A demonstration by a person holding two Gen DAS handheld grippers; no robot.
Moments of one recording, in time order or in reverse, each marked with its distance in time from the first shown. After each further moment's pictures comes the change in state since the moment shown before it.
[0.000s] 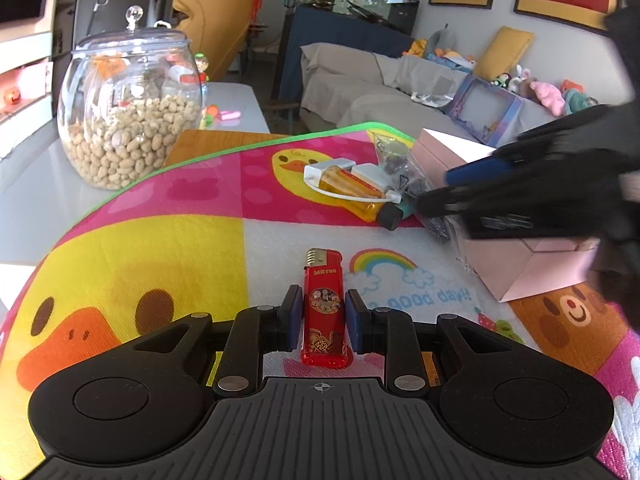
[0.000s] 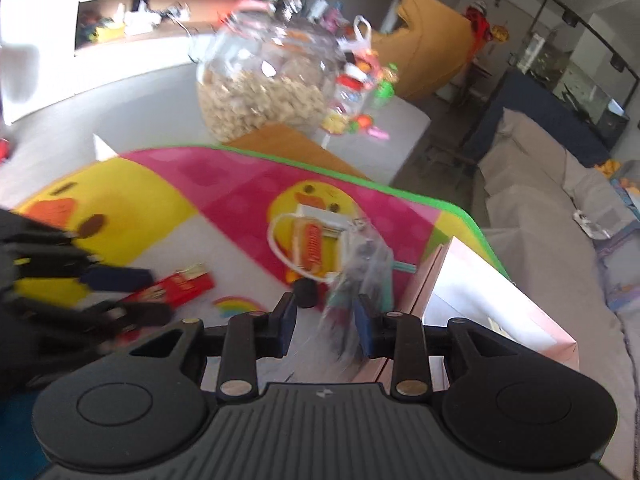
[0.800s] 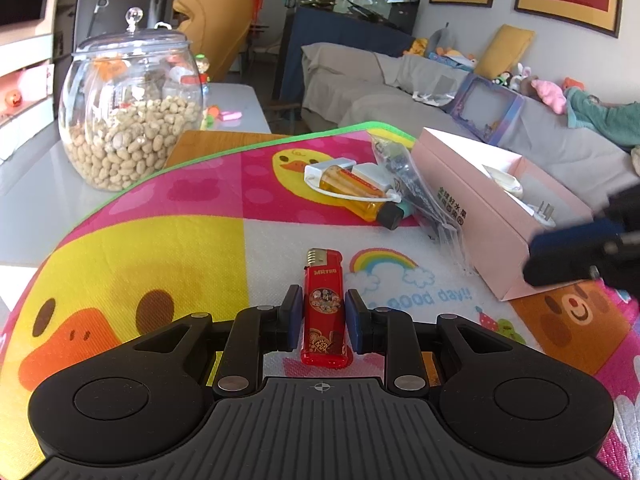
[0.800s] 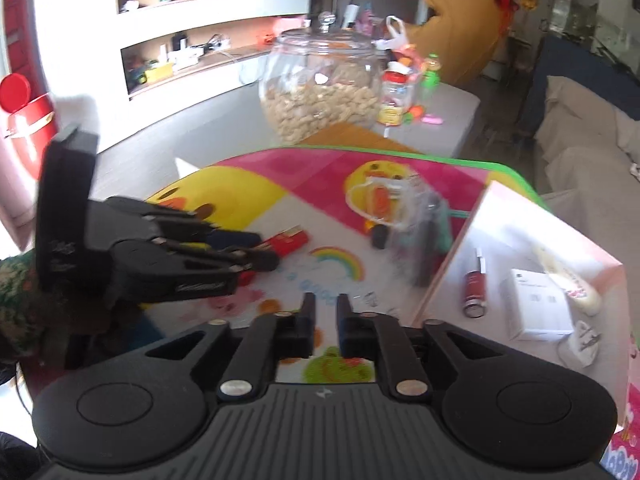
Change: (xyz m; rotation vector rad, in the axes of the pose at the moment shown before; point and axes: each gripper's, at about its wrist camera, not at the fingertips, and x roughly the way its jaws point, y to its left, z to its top) left arm 0.000 -0.005 0.000 0.019 0.002 0.020; right arm -0.080 -0.018 -0.058 0.134 -0.071 0.300
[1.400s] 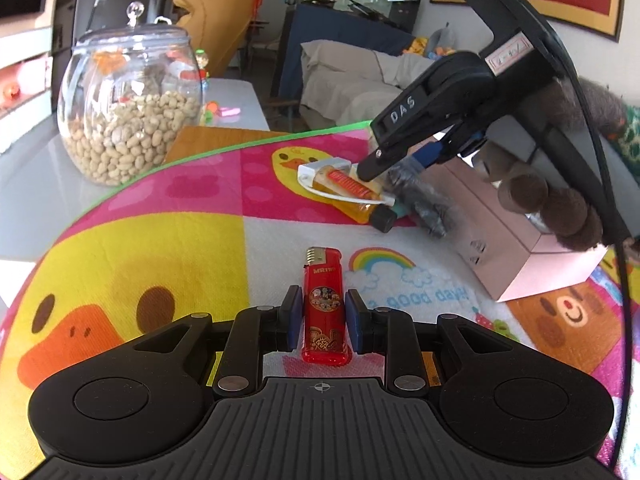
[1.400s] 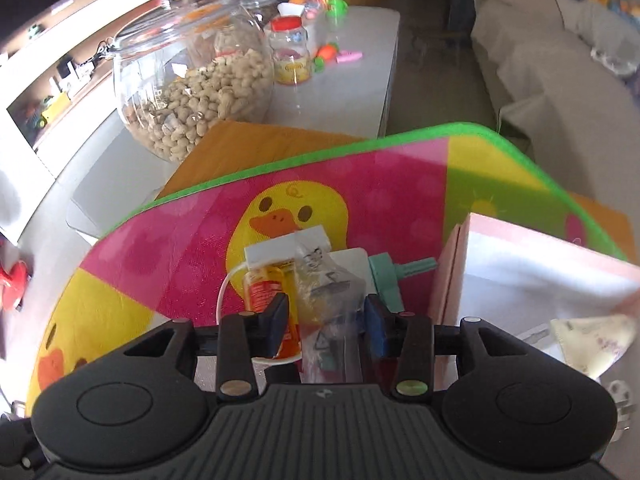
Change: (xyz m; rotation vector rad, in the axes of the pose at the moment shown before) left arm -0.003 0.005 0.000 -0.028 0.010 -0.027; right arm 0.142 -0.076 0.099 0.291 0.198 -0.091
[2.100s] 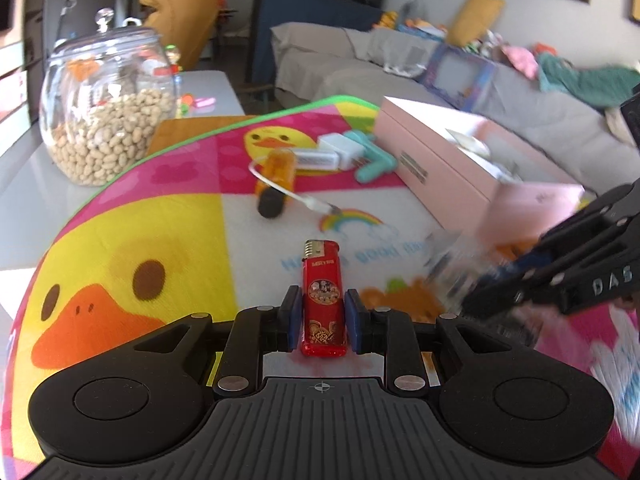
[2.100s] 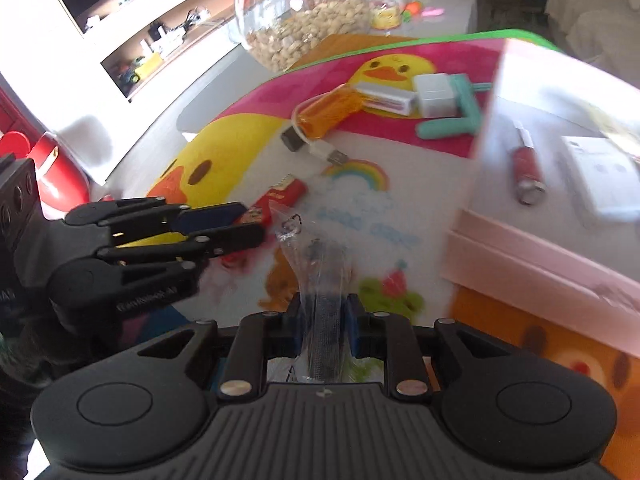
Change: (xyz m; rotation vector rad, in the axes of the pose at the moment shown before) left arm -0.022 -0.021 -0.013 0.125 0.073 -0.028; right arm -0.087 -0.004 -0.165 -0.065 0.015 0.223
